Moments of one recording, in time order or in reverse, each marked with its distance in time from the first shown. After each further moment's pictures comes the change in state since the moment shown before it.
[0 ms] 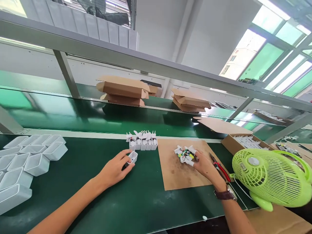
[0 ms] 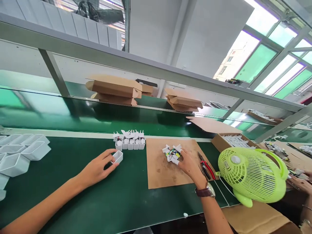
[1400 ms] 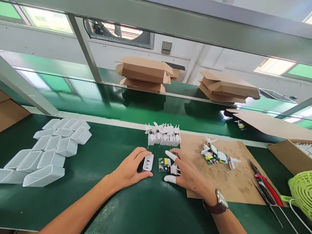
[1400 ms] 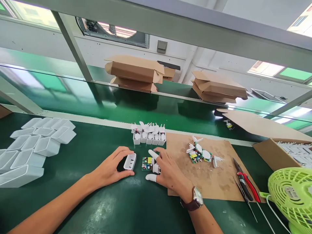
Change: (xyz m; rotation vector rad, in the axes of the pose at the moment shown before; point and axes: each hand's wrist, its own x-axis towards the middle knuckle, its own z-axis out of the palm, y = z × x) left_hand -0.022 0.000 -0.002 -0.084 -0.035 0.054; right_hand 0.015 -0.135 0.071 0.334 -0.269 -0.483
